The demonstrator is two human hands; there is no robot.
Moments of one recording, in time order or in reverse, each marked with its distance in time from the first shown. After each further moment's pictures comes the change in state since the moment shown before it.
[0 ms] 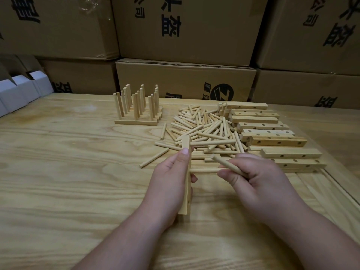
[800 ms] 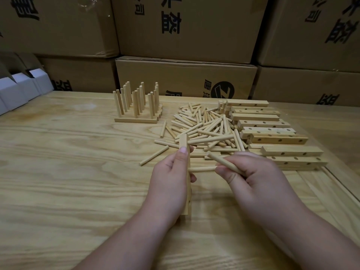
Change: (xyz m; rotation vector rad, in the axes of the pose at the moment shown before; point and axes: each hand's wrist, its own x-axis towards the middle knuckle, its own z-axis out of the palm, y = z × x) left_hand -0.003 -0.005 0.004 0.053 0.112 0.065; right_hand -0.002 -0.009 0.005 0.087 0.034 0.035
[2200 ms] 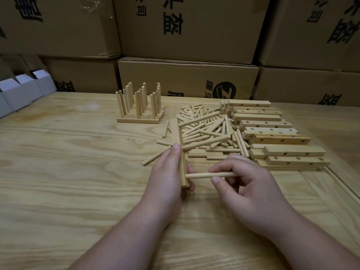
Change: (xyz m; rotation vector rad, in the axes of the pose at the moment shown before) left_hand 0.009 0.000 -0.004 -0.282 -0.011 -0.070; right_hand -0.007 -0.009 0.014 0.261 -0.021 0.043
